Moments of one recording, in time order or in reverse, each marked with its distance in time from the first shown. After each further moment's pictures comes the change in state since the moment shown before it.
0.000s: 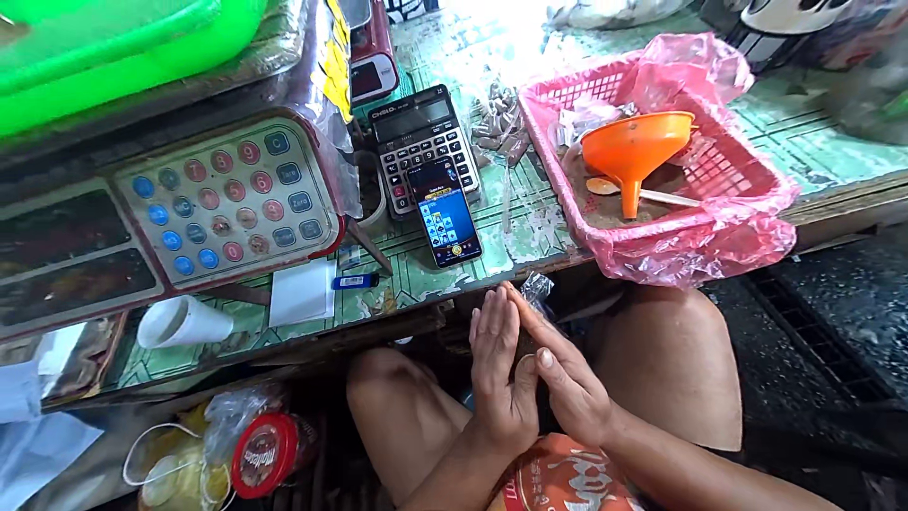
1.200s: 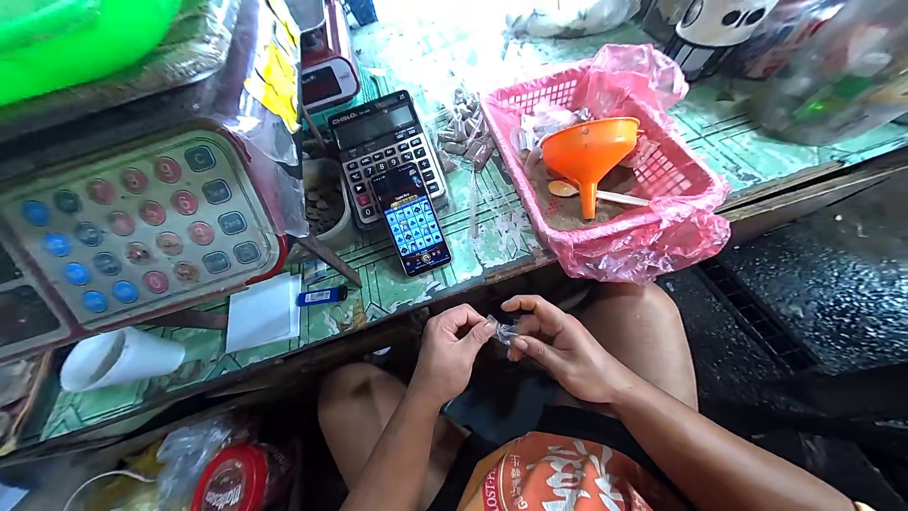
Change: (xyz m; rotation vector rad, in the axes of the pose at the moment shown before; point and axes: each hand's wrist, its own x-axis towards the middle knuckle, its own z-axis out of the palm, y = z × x) left_hand 0.042 -0.050 -0.022 -0.390 -0.292 -0.357; right_hand -0.006 0.017 -0.066 -0.026 -0.158 0.276
